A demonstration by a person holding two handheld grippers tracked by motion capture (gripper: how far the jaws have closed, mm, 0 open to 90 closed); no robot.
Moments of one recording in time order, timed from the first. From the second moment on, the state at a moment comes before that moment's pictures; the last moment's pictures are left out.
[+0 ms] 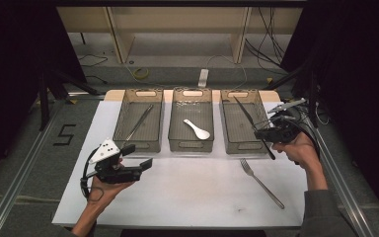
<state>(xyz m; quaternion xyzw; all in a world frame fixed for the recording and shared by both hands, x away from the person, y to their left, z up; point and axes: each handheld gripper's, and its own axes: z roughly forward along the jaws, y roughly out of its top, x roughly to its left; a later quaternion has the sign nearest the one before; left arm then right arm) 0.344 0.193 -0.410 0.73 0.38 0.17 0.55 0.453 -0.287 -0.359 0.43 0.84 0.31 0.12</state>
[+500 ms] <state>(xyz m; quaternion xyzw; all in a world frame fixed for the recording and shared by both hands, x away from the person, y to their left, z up) 0.344 0.193 -0.409 0.73 0.38 0.17 0.55 0.490 -0.274 -0.346 0.45 0.83 0.32 0.12</state>
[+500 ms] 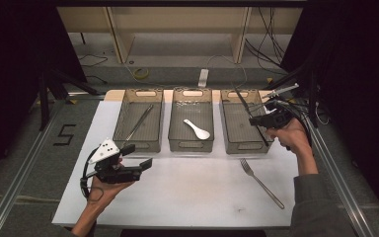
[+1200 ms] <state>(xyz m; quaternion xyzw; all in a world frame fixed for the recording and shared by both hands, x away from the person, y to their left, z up) 0.343 0.193 -0.409 0.73 0.38 0.17 0.55 0.540 -0.265 -0.363 0.51 0.80 0.31 0.11</state>
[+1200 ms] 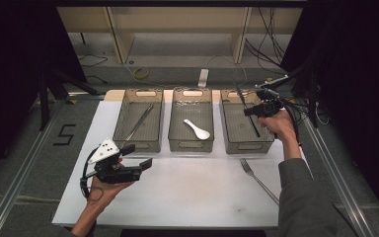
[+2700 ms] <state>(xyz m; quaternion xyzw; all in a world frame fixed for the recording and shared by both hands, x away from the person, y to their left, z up) 0.343 0.193 -0.409 0.73 0.38 0.17 0.55 0.526 -0.242 -0.380 0.50 0.81 0.28 0.10</state>
